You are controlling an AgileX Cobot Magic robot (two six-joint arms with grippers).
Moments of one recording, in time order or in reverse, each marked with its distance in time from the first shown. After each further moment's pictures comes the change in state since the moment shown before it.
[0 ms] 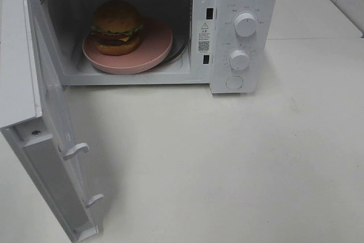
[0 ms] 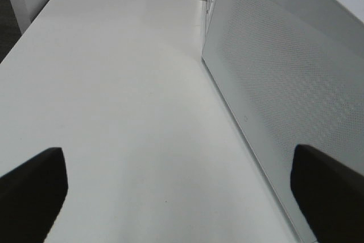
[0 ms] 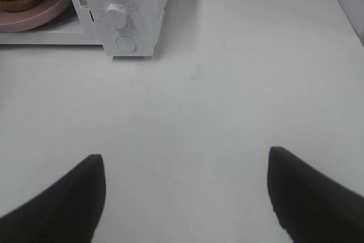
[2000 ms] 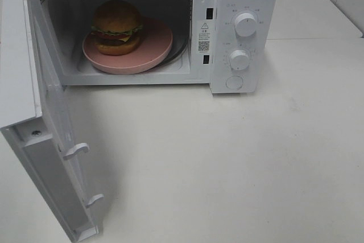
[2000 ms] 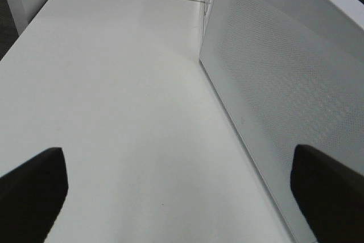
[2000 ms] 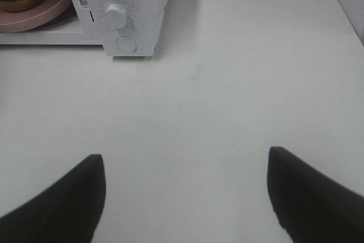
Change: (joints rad) left arm 0.000 0.001 -0.002 -0.010 -0.013 0.000; right arm 0.000 0.000 0.000 0.001 -0.001 0.000
